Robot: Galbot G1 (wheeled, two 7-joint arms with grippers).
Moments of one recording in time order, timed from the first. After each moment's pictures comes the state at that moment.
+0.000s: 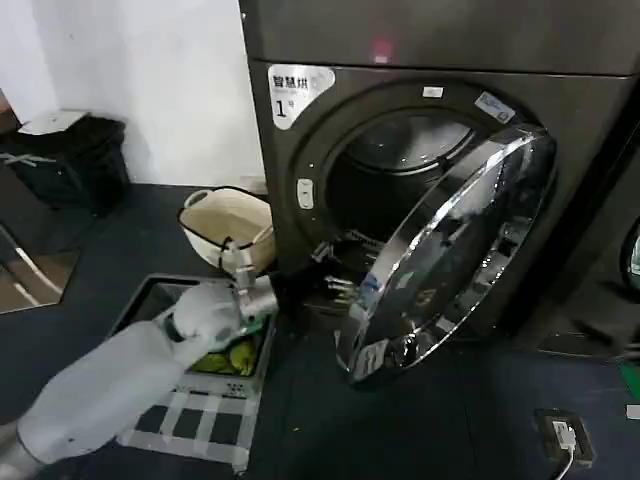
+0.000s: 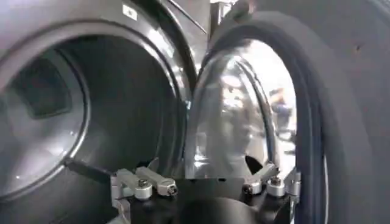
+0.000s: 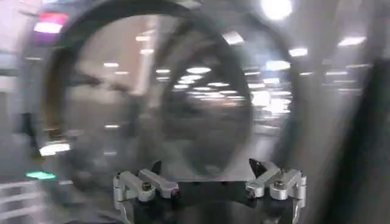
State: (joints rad) left arm 0.34 -0.85 0.45 -1.80 -1.04 0.09 0.38; right arm -1.36 0.94 1.57 1.57 0.59 -0.05 -1.02
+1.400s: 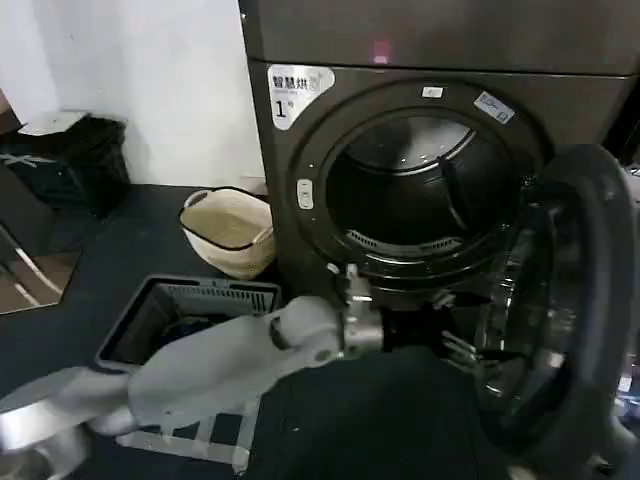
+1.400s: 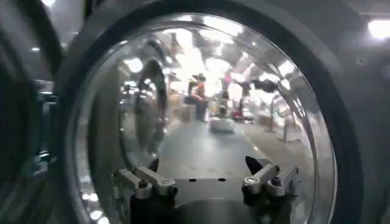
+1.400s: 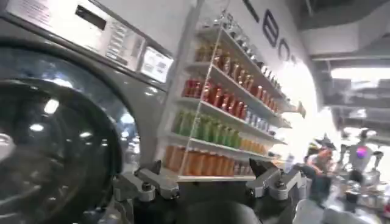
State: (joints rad) left arm 0.12 -1.22 0.81 -1.66 -1.05 0.04 0.39; right arm -1.66 0.90 2.15 1.62 0.43 -0.26 -0.25
